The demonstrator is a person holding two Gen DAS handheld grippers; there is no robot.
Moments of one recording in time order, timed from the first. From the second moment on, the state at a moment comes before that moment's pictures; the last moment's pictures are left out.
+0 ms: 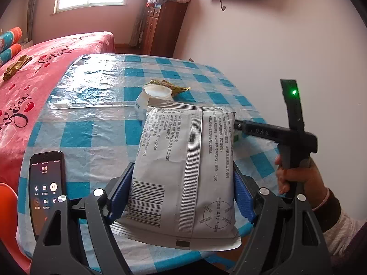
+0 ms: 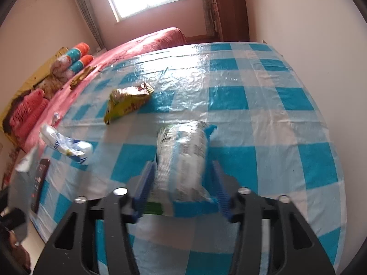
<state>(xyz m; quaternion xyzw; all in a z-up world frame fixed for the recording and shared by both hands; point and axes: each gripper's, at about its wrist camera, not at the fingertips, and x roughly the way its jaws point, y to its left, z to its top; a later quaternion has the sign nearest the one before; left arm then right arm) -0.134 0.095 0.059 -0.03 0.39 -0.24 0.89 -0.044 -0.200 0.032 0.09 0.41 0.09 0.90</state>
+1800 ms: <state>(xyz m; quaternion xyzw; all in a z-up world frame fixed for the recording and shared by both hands) -0.134 0.064 0.017 0.02 0.44 -0.21 0.87 -0.038 -0.183 0.024 0.02 0.41 0.07 0.91</state>
